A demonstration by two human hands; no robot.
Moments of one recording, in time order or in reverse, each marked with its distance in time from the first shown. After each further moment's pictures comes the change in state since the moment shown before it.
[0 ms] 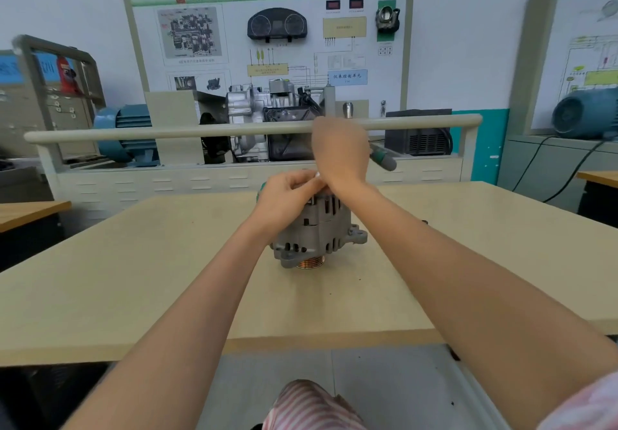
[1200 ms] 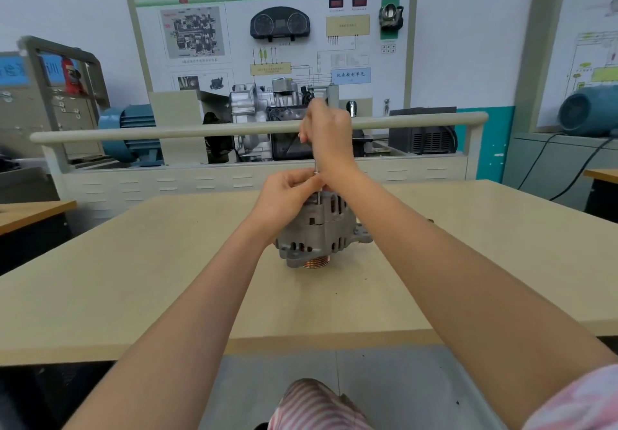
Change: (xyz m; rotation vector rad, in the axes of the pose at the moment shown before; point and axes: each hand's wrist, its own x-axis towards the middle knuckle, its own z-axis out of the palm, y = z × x) left_hand 0.000 -0.001 -0.006 -0.111 0.013 -0.036; right_hand 0.005 -0.028 0.010 0.588 -0.128 0.236
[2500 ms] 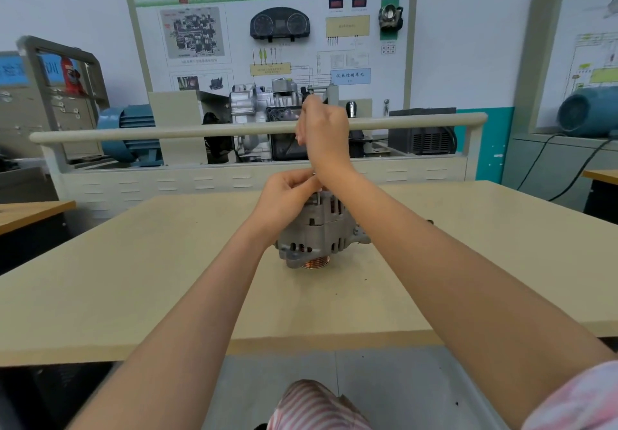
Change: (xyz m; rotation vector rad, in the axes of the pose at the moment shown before) left_hand -0.001 0.001 0.001 0.008 0.009 0.018; right_hand -0.001 0.000 0.005 -0.009 -0.010 -0.062
